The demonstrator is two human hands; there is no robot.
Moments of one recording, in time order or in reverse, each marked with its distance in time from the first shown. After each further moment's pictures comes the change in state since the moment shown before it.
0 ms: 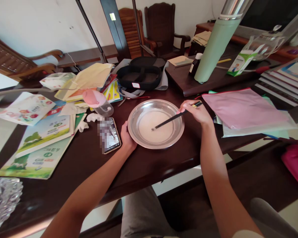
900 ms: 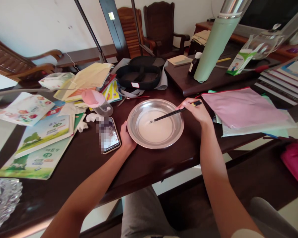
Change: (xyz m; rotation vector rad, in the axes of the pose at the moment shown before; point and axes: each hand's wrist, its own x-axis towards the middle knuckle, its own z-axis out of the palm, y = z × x) left_hand -0.005 0.005 0.006 -0.023 0.013 -0.002; right_hand 0.002 -0.001 0.001 -0.013 0.063 0.005
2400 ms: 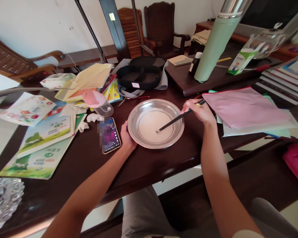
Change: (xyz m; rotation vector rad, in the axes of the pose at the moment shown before) left_hand 0.005 -0.003 -0.007 0.042 -0.039 -0.005; right_hand -0.003 -0.001 -0.006 0.019 -0.028 0.032
